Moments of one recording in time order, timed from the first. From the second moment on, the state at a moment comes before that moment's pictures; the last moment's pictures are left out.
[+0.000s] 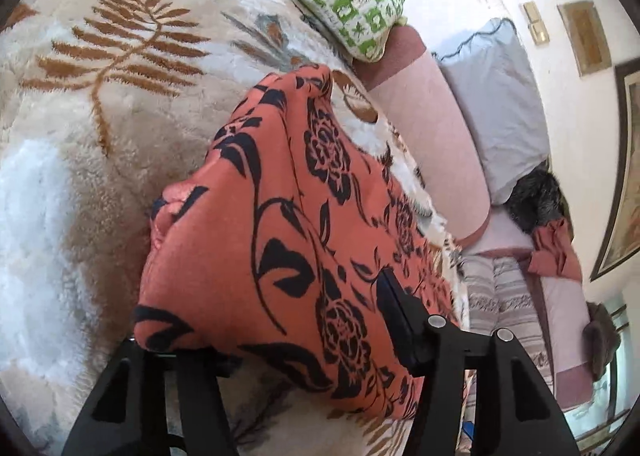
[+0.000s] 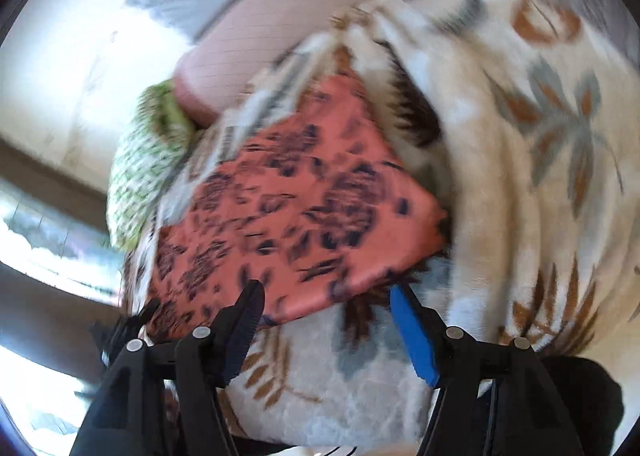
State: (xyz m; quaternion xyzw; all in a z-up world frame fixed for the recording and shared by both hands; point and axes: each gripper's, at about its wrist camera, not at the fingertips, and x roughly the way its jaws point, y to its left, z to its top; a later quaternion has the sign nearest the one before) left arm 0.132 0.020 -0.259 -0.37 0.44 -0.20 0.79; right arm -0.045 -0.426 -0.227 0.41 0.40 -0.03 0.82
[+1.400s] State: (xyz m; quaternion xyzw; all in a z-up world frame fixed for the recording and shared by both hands) left arm 0.103 -0.081 -0.168 -0.05 0.31 -0.25 0.91; right arm 0.135 -0.363 -0.299 0.44 0.49 0.15 0.74
